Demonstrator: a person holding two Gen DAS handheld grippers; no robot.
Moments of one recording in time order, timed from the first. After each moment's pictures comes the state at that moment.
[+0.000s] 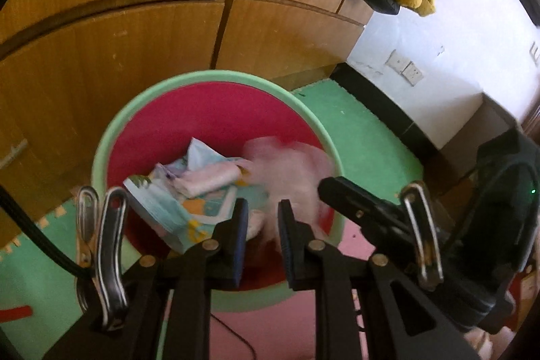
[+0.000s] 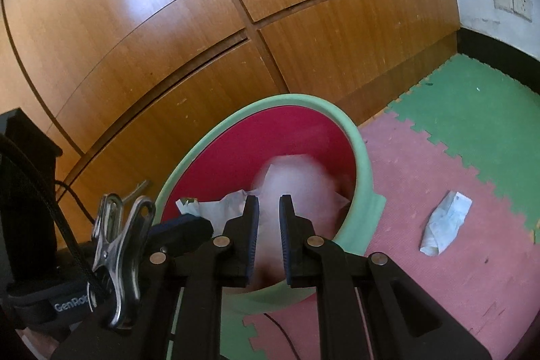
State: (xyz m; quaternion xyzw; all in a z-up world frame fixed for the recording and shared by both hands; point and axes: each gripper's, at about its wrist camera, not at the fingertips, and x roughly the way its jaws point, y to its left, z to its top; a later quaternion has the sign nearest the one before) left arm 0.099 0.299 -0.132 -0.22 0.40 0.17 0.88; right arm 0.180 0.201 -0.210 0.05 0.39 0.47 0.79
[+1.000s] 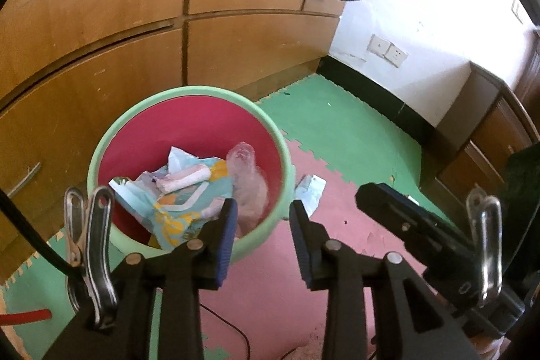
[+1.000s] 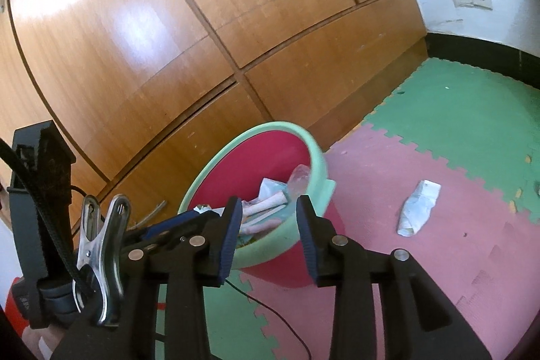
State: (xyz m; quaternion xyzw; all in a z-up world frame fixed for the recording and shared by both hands) left arm 0.100 0.225 -0.098 -0.15 0.40 0.16 0.89; right arm 0.154 0.102 -0.178 0.13 0.37 0.45 0.81
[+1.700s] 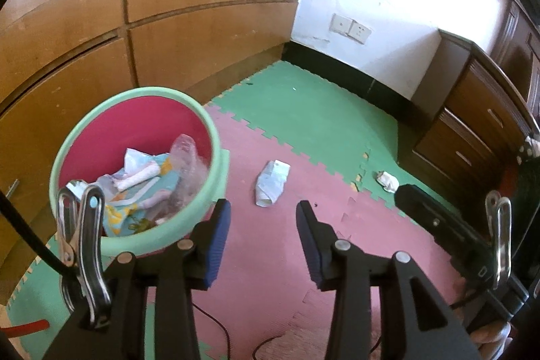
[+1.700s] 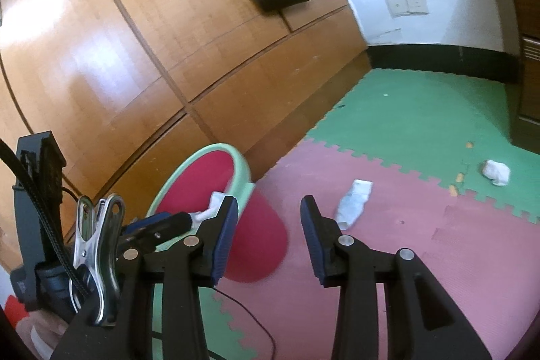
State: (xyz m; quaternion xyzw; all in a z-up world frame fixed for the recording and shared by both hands) left arm 0.119 0.158 -0.100 -0.11 0.42 0.10 0.89; right arm 0.146 -0.003 -0.179 0.16 0.35 0.36 0.85
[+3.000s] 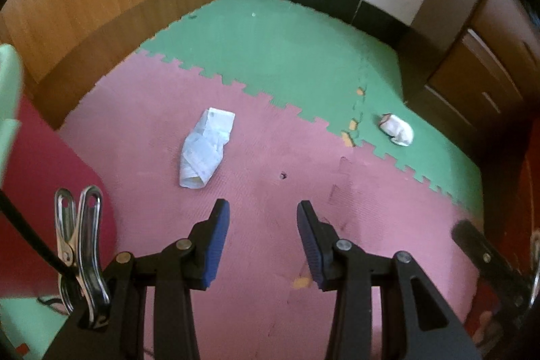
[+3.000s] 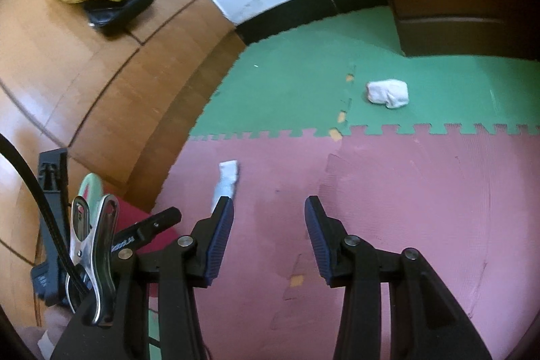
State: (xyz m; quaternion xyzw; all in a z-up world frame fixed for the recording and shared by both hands) left arm 0.272 0.079 -0.274 -0.08 0.53 0.06 0.84; right arm 0.207 -0.132 -0.318 0.25 0.44 0.17 0.85
